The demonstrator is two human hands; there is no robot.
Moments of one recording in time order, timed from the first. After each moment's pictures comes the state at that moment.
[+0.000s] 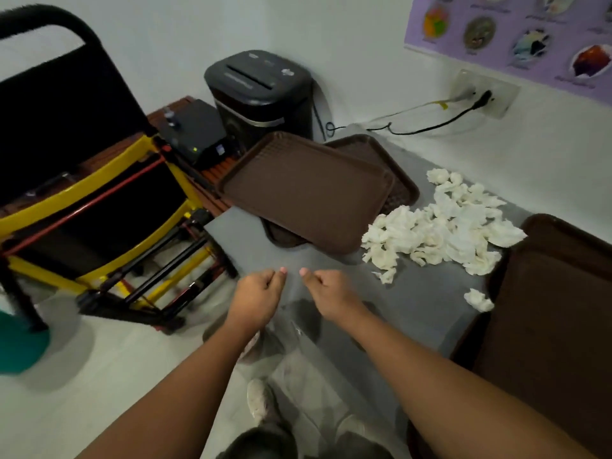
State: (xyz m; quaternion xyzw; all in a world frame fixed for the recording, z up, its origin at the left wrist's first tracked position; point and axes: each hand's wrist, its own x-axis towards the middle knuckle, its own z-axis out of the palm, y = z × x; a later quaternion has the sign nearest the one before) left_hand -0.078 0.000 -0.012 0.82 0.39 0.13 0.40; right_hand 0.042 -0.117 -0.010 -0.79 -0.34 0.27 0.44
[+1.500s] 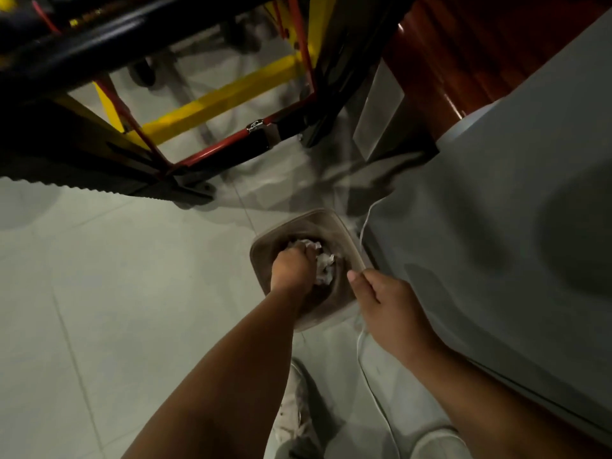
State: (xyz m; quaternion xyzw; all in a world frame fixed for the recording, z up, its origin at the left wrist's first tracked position) left_hand -0.214 0.245 -0.634 0.70 0.59 -0.07 0.39; right_hand -0.107 0.124 -0.538 -0.79 -0.44 0.31 0.29
